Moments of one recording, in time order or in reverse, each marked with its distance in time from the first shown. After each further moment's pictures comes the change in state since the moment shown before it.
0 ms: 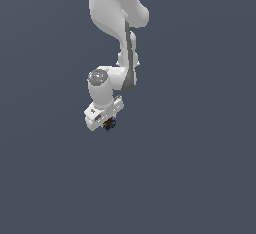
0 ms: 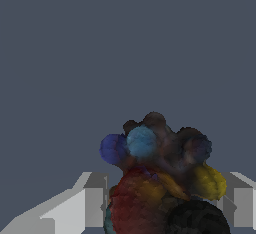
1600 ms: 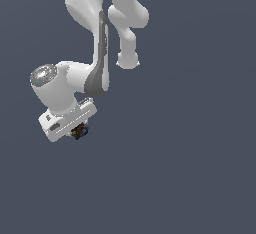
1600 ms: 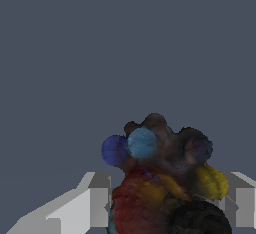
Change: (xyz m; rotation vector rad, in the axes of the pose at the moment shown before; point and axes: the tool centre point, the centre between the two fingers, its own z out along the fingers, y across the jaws) arm -0.017 0.139 -0.077 0.008 -0.006 0.002
